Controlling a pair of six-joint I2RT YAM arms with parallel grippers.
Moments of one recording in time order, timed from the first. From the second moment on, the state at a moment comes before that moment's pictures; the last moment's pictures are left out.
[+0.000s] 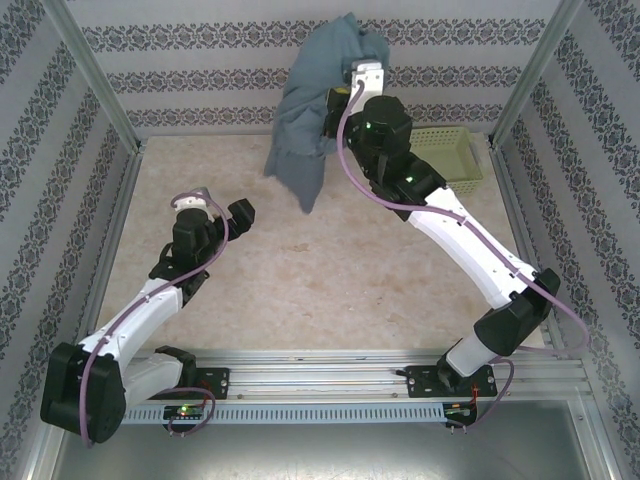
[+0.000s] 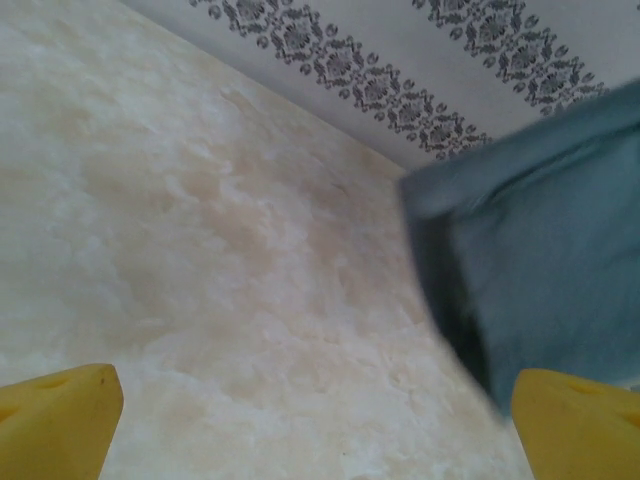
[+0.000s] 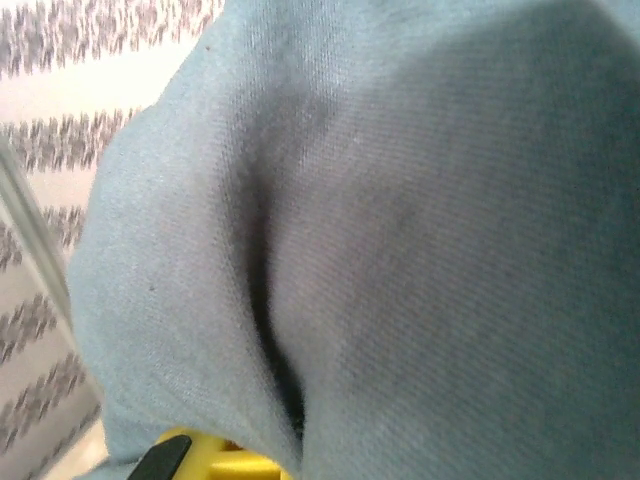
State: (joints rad) left arm -0.24 1.06 0.59 0.12 -0.06 -0.66; right arm 0.66 1.58 1.69 -0.14 0.32 0.17
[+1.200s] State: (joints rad) left arm -0.43 1.65 0.95 -0.34 0.10 -0.53; right arm 0.56 1.89 1.23 -0.44 0.07 0.61
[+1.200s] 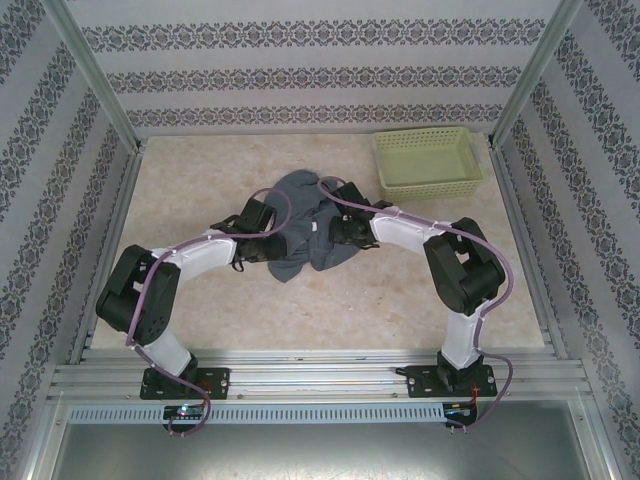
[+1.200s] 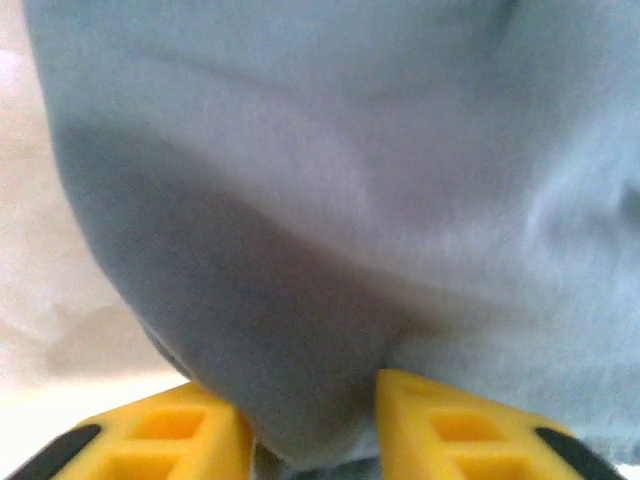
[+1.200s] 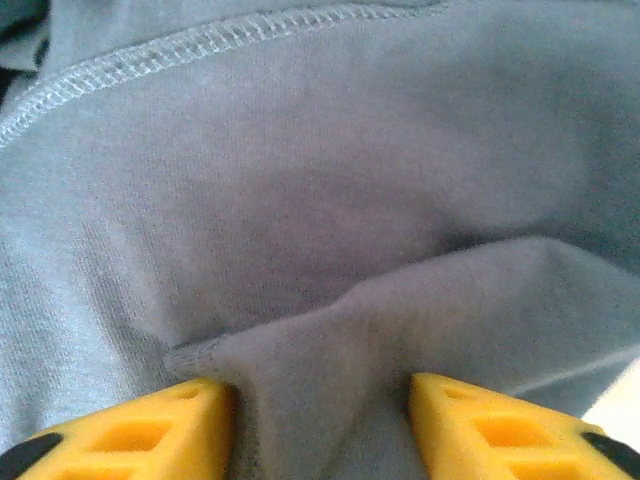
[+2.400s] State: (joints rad) left arm -0.22 1.44 1.17 -0.58 -0.08 -0.54; right arm 0.39 1.59 1.17 -0.60 0.24 0.60
